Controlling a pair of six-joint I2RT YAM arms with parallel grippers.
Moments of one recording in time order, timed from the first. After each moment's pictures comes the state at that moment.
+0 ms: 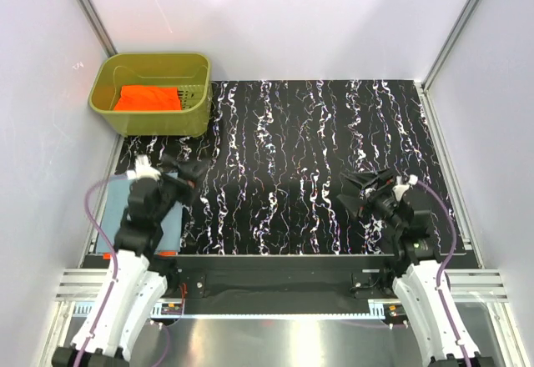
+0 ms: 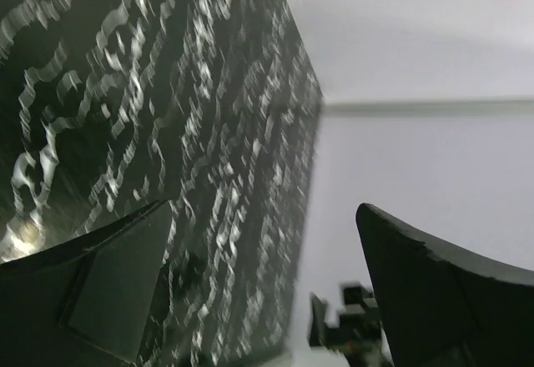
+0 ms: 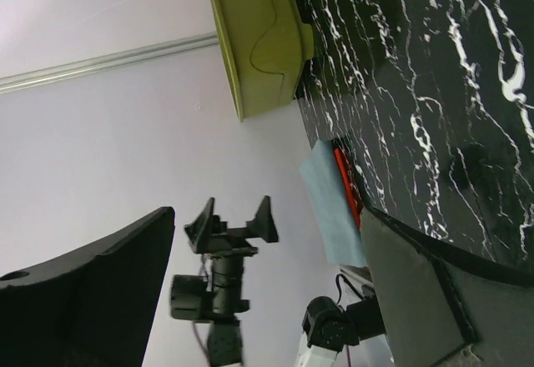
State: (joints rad) left arm -0.15 0.49 0.40 -0.19 0.20 -1.27; right arm 0.07 0.42 0.23 -0.05 -0.50 1.57
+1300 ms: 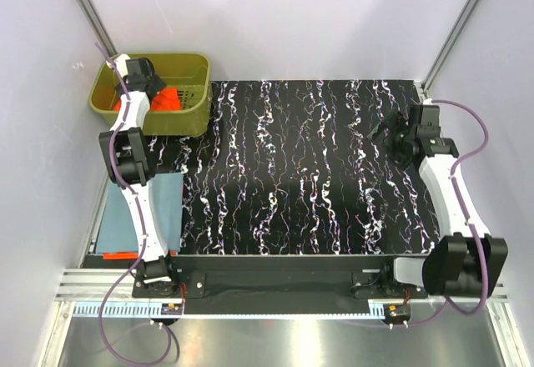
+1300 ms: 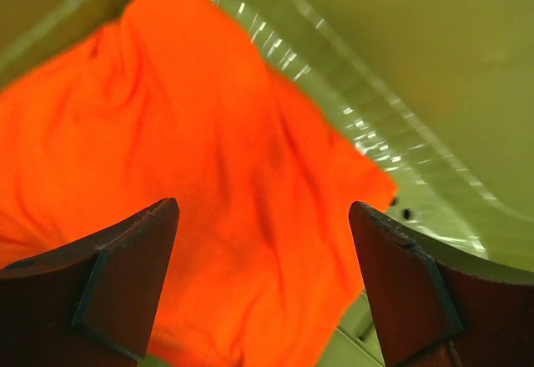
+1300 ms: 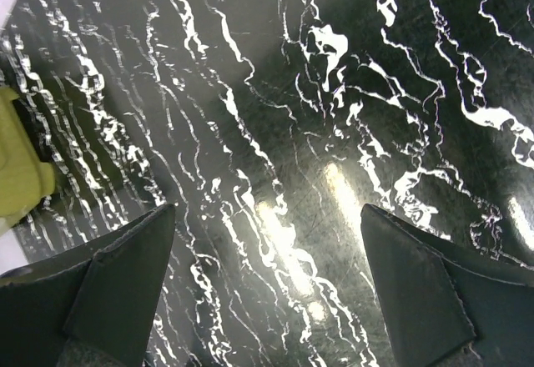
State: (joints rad) left arm 0.19 2.38 2.14 -0.36 -0.27 -0.51; right arm -0.06 1.25 1.10 -0.63 -0.11 0.68
